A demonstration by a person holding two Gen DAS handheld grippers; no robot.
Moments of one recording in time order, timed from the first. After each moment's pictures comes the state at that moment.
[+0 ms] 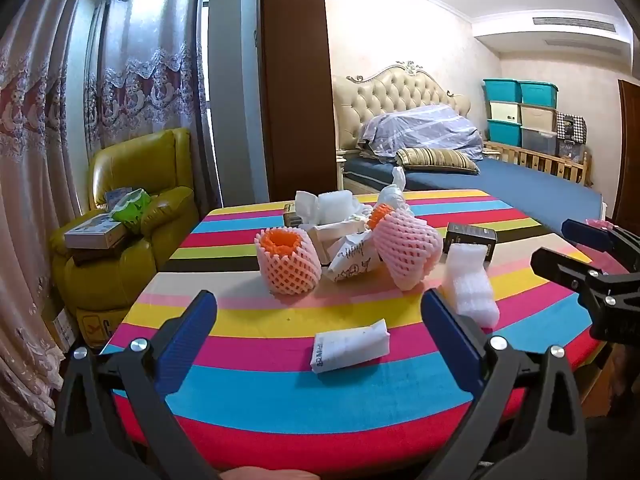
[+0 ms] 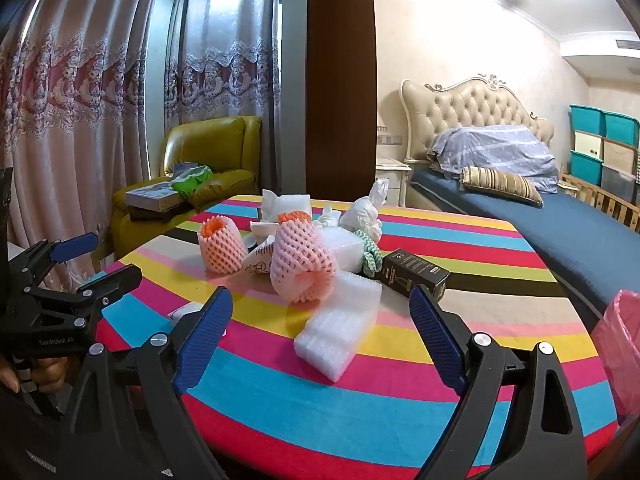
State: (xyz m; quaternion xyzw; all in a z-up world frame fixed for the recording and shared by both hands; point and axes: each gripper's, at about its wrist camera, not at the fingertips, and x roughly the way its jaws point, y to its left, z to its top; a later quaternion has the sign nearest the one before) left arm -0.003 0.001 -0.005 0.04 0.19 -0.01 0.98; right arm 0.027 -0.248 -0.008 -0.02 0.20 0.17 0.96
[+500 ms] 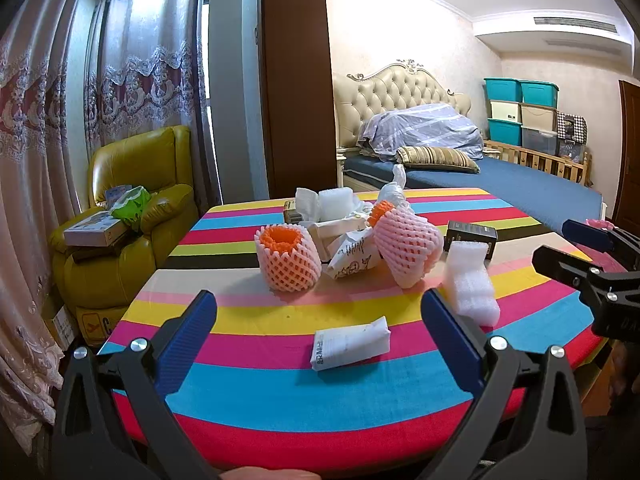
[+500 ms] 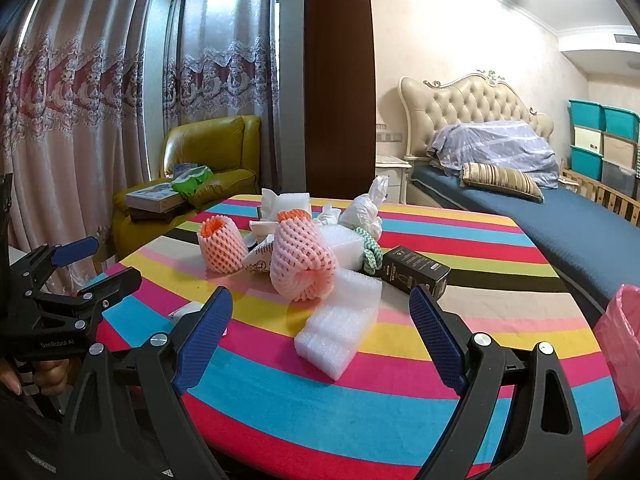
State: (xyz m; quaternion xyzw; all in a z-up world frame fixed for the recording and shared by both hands) left arm -0.001 -0.001 -0.005 0.04 0.20 -0.01 0.98; right arm 0.022 -0.239 -0.023 -0.02 0.19 0.18 0.96
